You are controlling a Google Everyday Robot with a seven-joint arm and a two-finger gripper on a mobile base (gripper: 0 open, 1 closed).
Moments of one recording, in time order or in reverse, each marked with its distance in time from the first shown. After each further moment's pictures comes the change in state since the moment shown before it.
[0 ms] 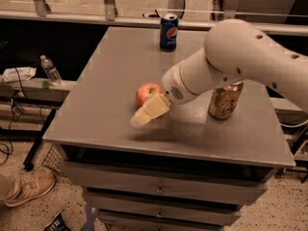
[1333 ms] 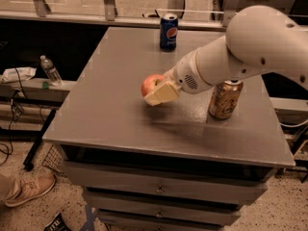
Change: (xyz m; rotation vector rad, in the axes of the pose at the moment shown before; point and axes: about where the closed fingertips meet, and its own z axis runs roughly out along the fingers) arm -0.011 -0.022 -0.038 0.067 -0.069 -0.004
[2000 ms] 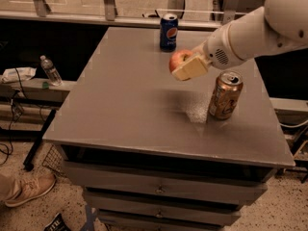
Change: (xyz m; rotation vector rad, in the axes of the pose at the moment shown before) arm -0.002 -0.074 -0.057 0.140 -0.003 -0.004
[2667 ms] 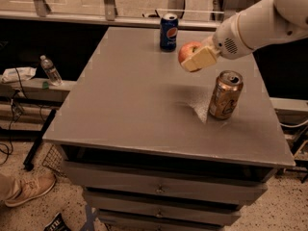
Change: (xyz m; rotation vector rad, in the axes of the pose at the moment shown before) arm 0.003 -0.037 -0.013 0.044 0.020 0.021
